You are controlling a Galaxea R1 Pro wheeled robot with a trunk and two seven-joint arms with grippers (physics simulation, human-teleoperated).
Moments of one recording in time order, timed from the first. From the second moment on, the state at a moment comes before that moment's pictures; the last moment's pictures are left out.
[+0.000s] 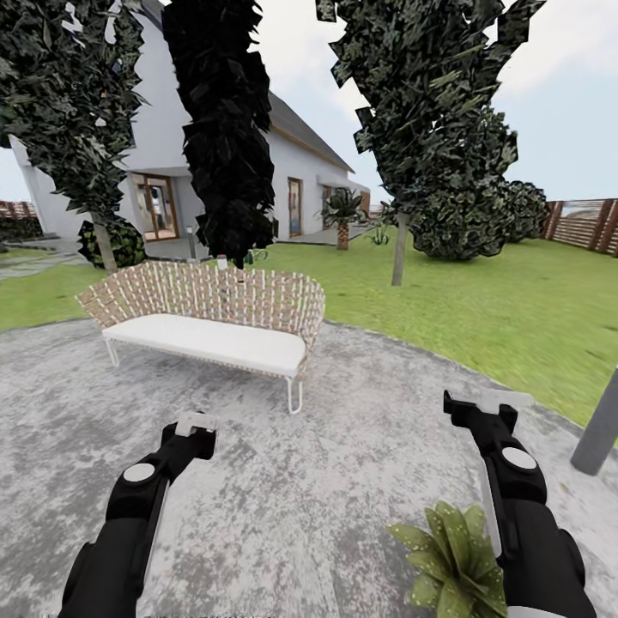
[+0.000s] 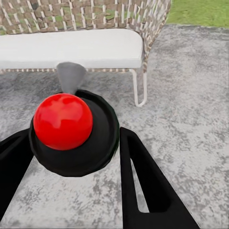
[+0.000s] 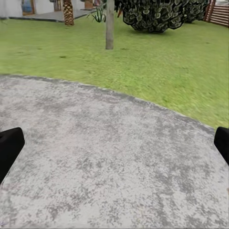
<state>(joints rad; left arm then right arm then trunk) -0.34 -0.12 0.19 -1.48 -0.42 0.48 -0.35 -0.41 0.07 -0.30 -1.51 0.23 0.41 0.03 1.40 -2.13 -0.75</state>
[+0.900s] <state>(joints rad) -0.34 -0.12 0.19 -1.48 -0.42 0.48 -0.35 -0.41 0.07 -0.30 -1.51 0.23 0.41 0.03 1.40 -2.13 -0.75</state>
